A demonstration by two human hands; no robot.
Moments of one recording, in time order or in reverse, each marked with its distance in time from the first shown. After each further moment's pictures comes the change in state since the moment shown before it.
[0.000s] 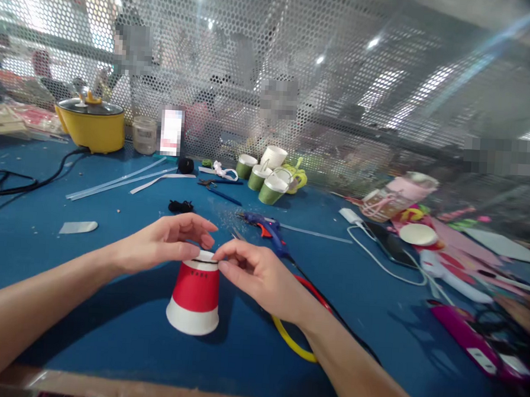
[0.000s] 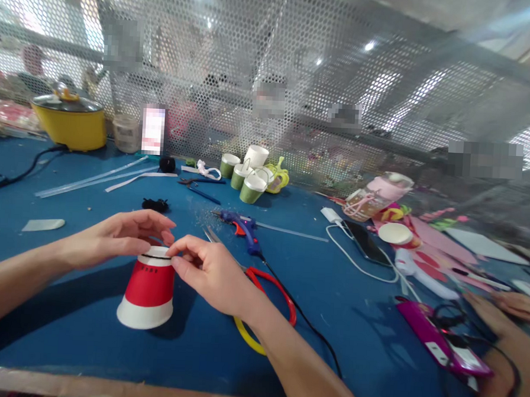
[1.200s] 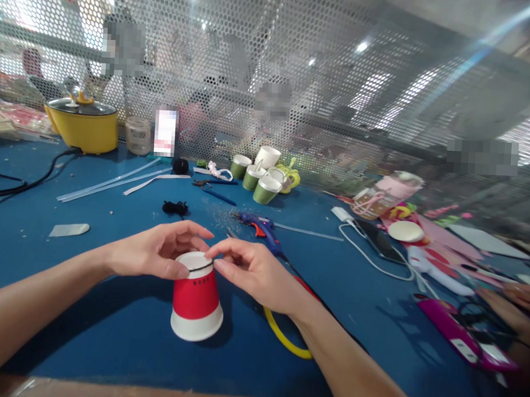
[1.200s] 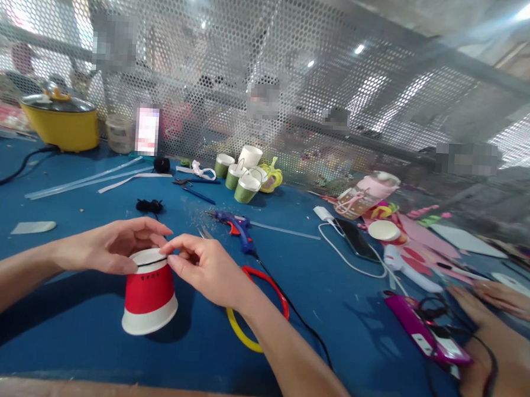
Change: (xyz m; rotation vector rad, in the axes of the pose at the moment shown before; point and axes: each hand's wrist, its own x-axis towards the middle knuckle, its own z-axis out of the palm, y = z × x) left_hand 0.000 -0.006 -0.003 -0.122 -0.197 -0.043; right_hand 0.002 0.004 -0.003 0.024 -0.006 -0.022
